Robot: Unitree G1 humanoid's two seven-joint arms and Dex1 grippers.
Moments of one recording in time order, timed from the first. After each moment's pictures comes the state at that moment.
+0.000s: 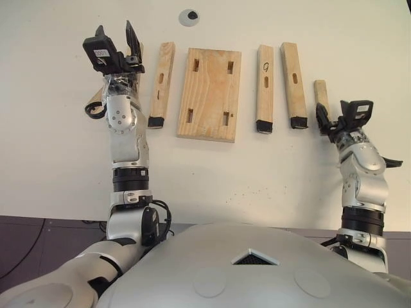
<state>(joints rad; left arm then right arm) -0.23 0.07 0.15 0.18 -0.08 -0.14 0.05 0.12 -0.33 -0.24 0.04 0.16 0.25 0.32</state>
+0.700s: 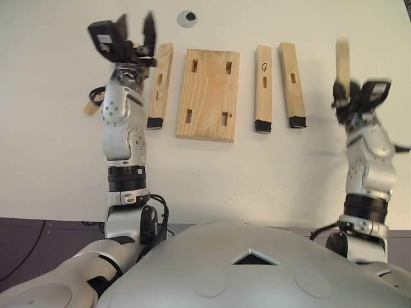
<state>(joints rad) -0.27 0.08 0.10 -0.03 -0.41 0.20 -0.23 -0.11 -0.32 -0.24 0.01 0.20 0.16 0.31</state>
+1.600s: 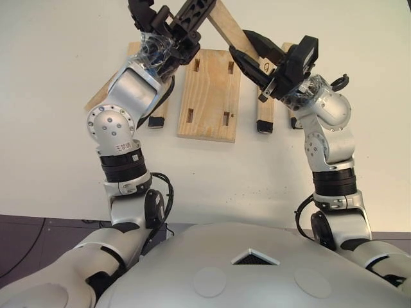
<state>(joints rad) -0.40 0.03 0.22 -0.17 -1.15 0.80 -0.18 -0.24 -0.24 0.13 -0.05 0.32 -0.05 0.74</state>
